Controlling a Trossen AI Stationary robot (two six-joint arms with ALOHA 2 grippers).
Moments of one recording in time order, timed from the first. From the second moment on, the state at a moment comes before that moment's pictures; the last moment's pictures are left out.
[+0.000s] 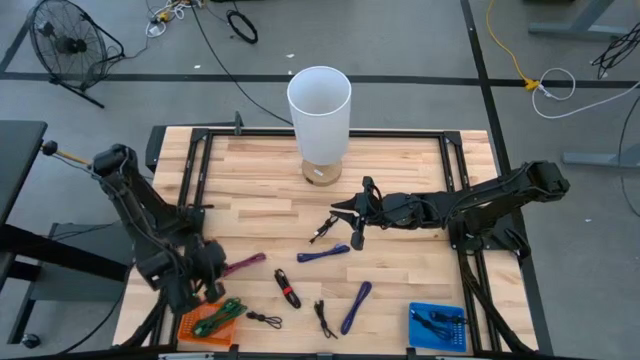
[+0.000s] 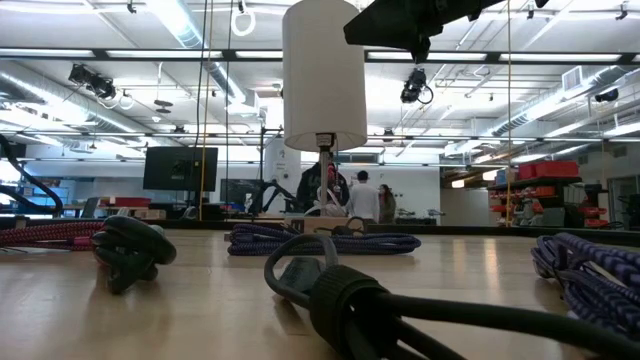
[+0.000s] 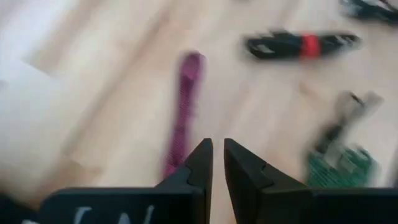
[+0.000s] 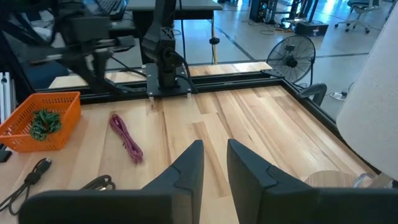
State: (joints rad) left arm -1.04 1.25 0.89 -1.04 -0.54 -1.56; right arm 0.19 1.38 0.88 0.21 0.38 0.09
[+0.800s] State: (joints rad) left arm -0.55 1.25 0.73 -0.81 -0.21 -1.06; right arm 0.19 1.38 0.88 0.21 0.37 0.09
